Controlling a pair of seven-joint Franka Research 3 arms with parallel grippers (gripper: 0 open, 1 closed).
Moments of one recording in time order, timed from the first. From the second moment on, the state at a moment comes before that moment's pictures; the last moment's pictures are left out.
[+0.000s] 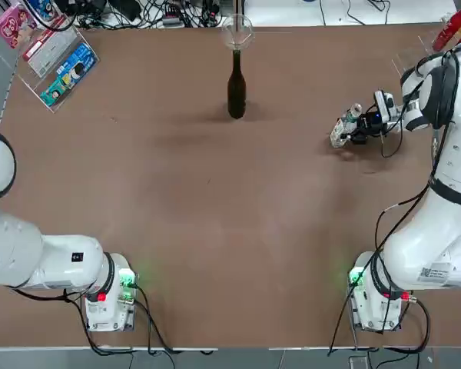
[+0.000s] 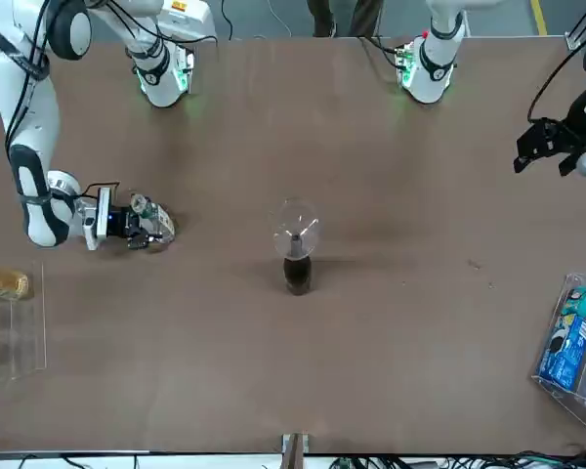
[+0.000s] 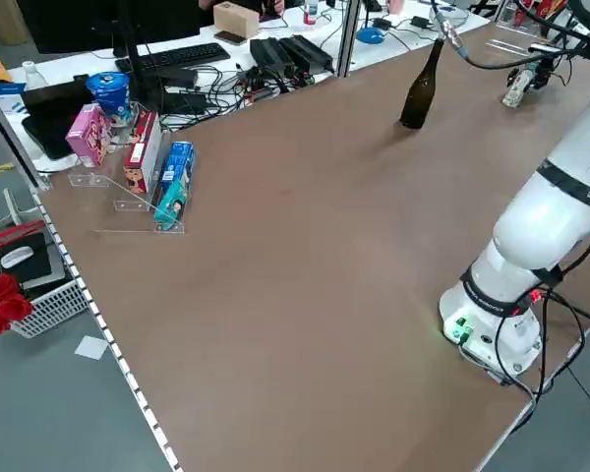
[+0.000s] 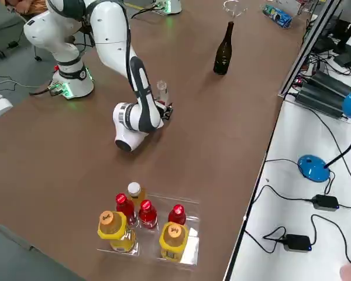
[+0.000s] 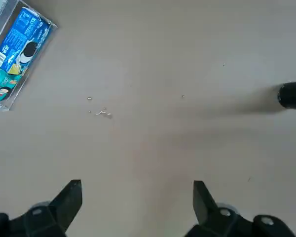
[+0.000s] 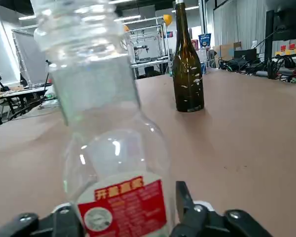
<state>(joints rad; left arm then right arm) 0.01 -0.01 -0.06 -1.54 -0.04 1.55 0.01 -0.06 0.72 -0.35 -2.06 1.28 1.42 -2.71</state>
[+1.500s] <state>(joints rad) 0.01 0.05 -0.05 -1.47 -0.04 1.55 0.00 0.00 0.44 -0.56 -1.97 0.95 1.48 -2.19</state>
